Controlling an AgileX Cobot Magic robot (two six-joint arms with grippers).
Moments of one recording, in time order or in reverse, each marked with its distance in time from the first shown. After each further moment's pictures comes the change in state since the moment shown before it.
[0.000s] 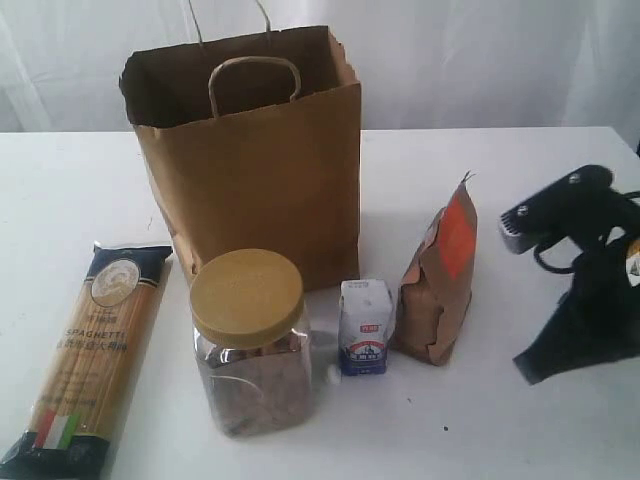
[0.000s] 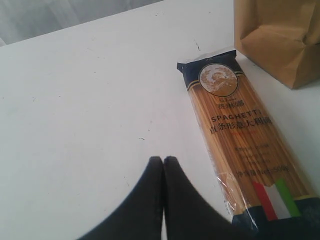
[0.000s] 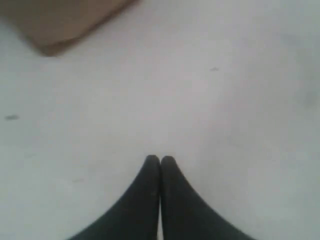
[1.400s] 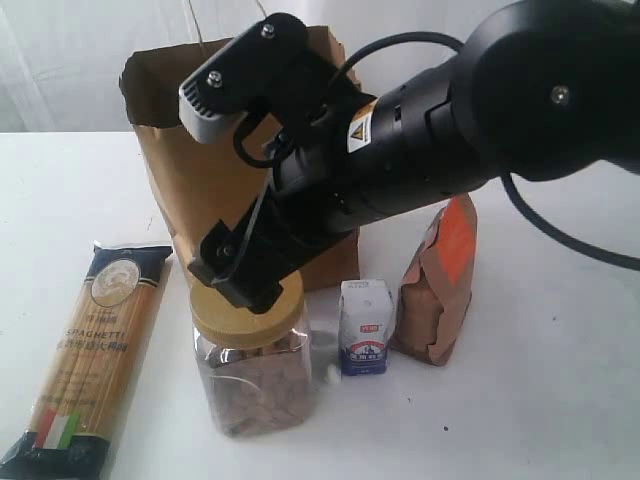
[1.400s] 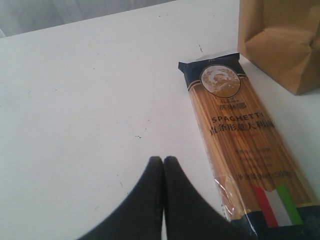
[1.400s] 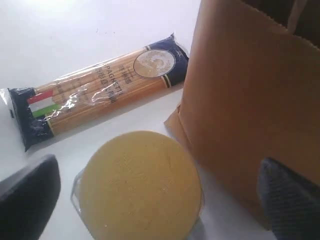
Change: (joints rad) left arm 0.000 0.000 0.079 -0.028 -0.105 -0.030; right arm 0.427 0.209 -0.410 0.486 -0.286 -0.471
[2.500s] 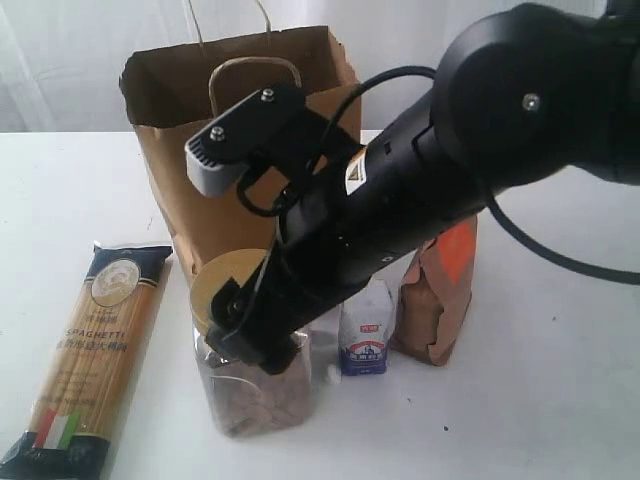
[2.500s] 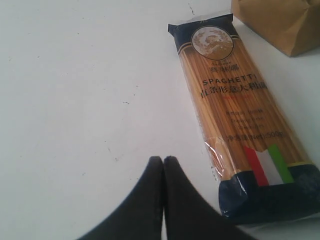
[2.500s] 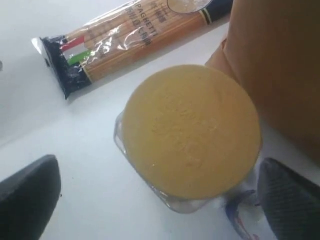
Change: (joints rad) left arm 0.000 -0.007 0.020 0.002 0.090 0.000; right arm 0.000 0.030 -0.002 0.050 0.200 0.061
